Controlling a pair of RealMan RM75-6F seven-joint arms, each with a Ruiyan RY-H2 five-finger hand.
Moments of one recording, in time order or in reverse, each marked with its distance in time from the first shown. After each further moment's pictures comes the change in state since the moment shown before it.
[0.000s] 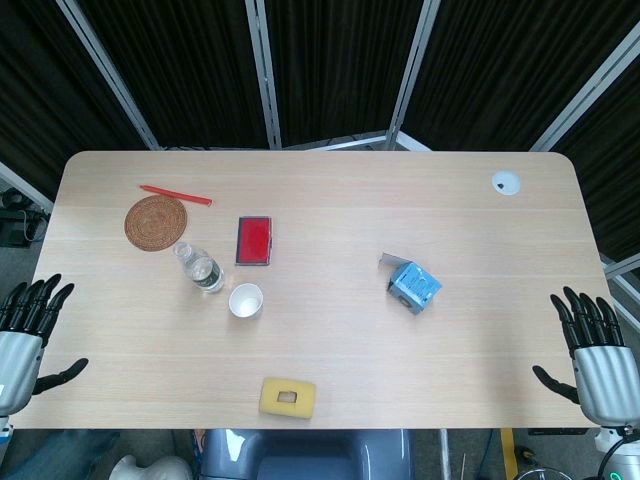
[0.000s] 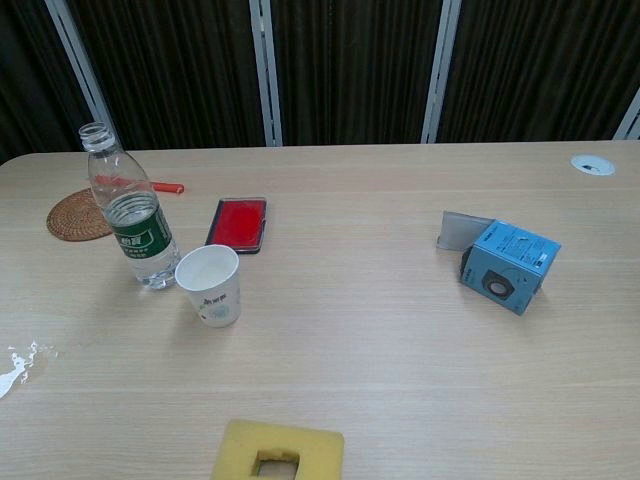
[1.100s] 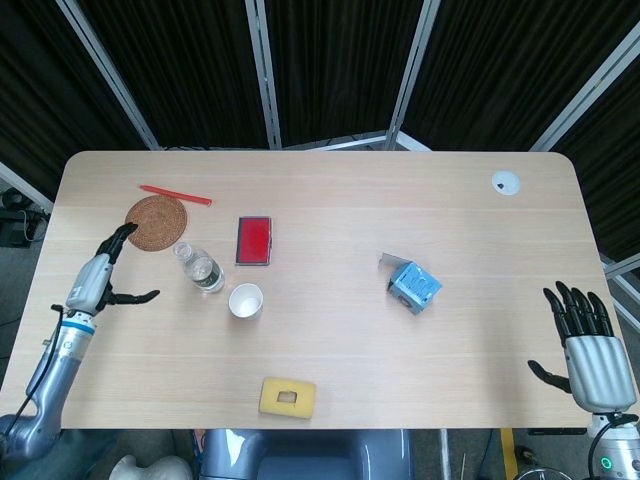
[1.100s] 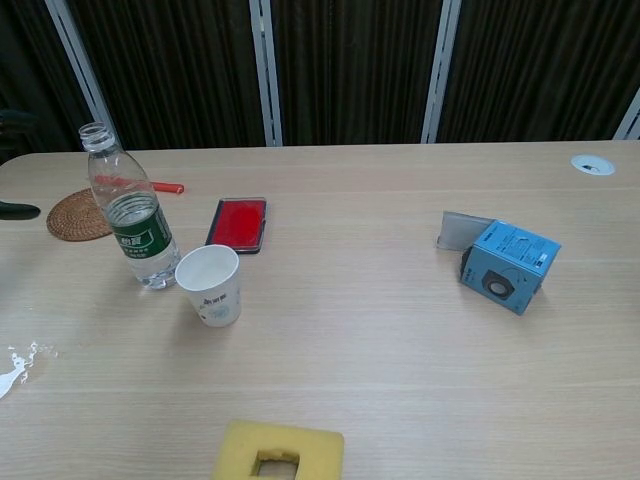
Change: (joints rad) left arm -0.376 -0.359 -0.221 0.492 -0.357 -0.572 -0.701; right arm 0.035 0.006 0.019 -0.038 0.076 -0.091 -0.035
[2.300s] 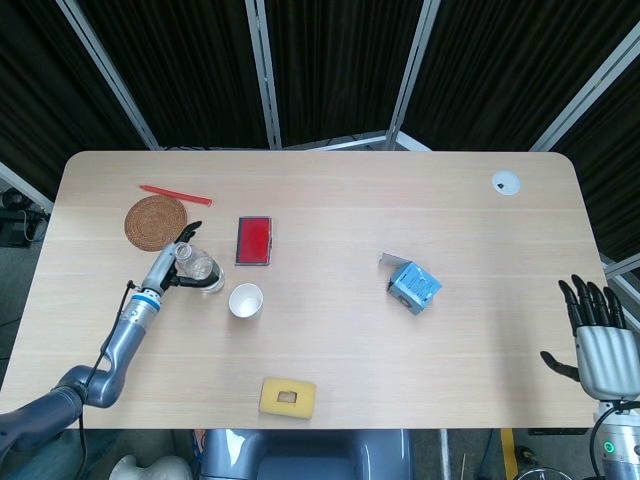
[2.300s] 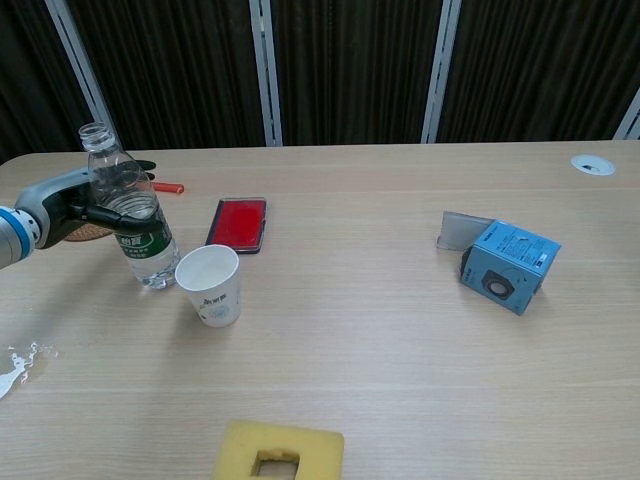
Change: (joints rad) left arm -0.227 -0.337 0.014 0.467 0.060 -0.202 -0.503; right arm 0.023 -0.034 0.035 0.076 0.102 -0.044 -0.008
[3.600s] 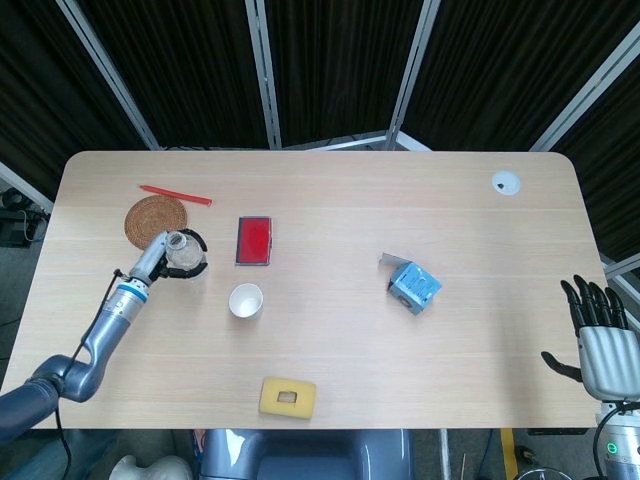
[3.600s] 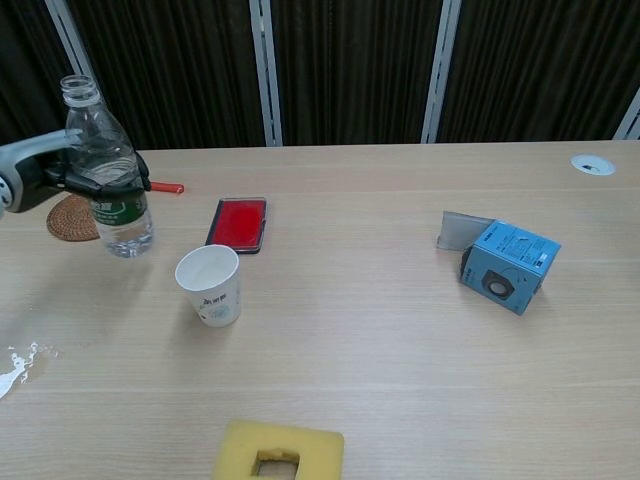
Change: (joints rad) left arm -0.023 0.164 0.045 -0.103 0.069 0.039 0.004; right arm 0.000 0.012 -0.006 -0.007 0.001 0.004 0.028
